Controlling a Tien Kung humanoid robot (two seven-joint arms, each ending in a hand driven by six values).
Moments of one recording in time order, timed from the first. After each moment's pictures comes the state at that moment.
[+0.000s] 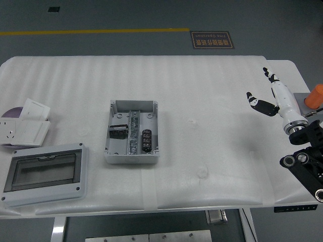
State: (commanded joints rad) left arm -0.06 0.26 -0.42 -0.20 0.68 -0.11 0.29; right arm 0.25 -0.45 1.11 1.30 -1.67 -0.40 -0.11
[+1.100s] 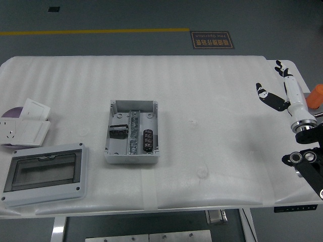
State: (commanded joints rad) left arm -0.07 0.26 -0.44 -0.20 0.68 -0.09 0.29; right arm 0.21 -0.42 1.21 1.33 -1.59 -0.42 -0.06
